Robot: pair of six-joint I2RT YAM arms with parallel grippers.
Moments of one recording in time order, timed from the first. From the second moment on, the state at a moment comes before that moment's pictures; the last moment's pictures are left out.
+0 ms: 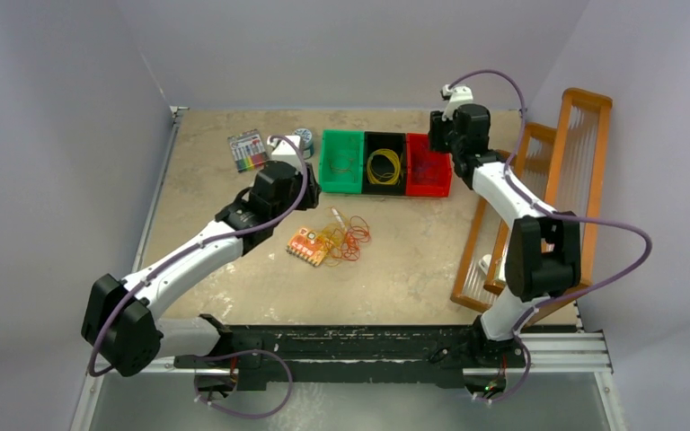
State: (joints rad) left arm -0.63 1.25 0.95 -0.13 -0.24 -0.42; right arm 0.15 1.71 1.30 0.00 0.04 0.00
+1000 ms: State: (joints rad) left arm -0.66 1.30 0.84 -0.07 -0.34 -0.52; right arm 0.63 1.48 0.88 0.18 -0.42 0.12
